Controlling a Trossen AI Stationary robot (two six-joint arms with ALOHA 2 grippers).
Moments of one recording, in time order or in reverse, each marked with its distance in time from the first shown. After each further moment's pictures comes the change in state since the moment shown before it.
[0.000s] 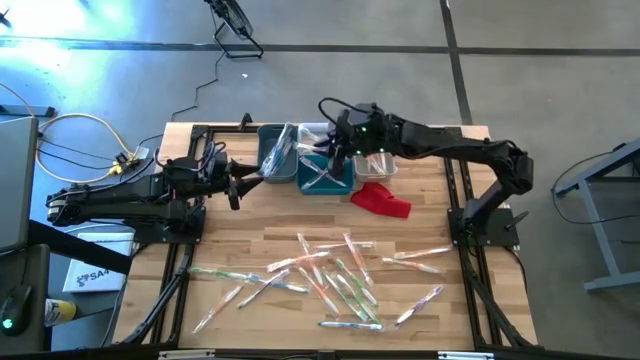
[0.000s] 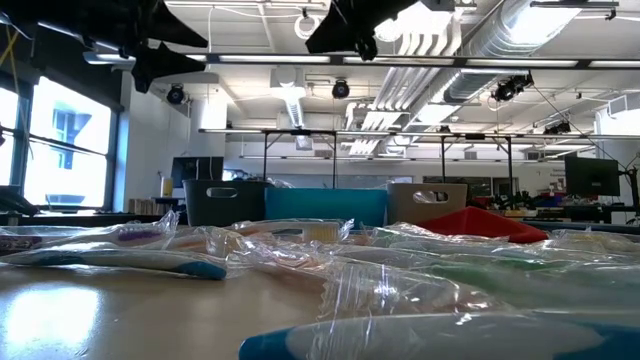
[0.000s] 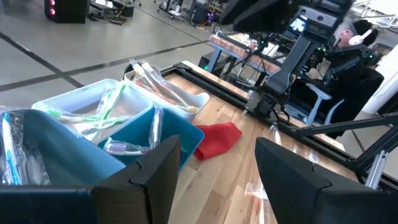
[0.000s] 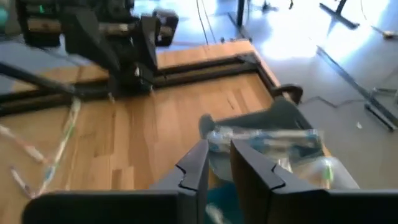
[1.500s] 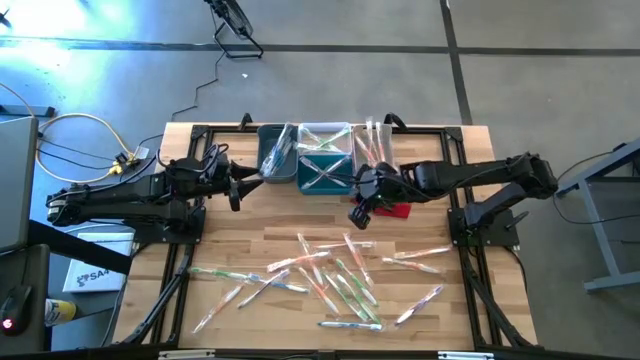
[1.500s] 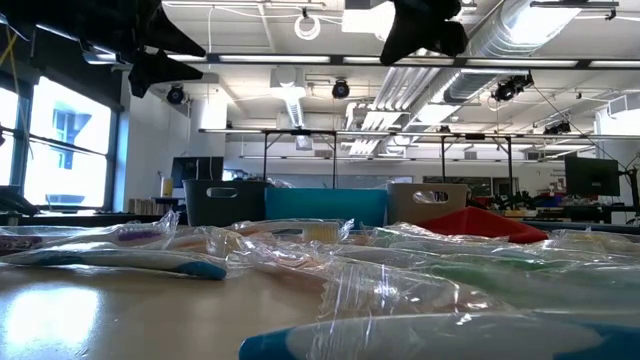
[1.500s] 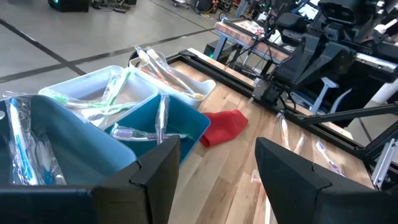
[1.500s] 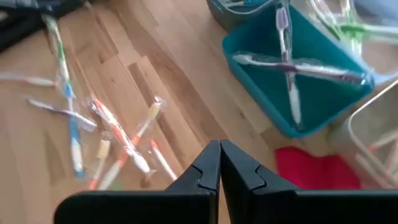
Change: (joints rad) left arm 0.000 0.000 0.000 -0.055 -0.001 0.001; right arm 0.357 -0.154 -0.155 -0.445 0.330 0.583
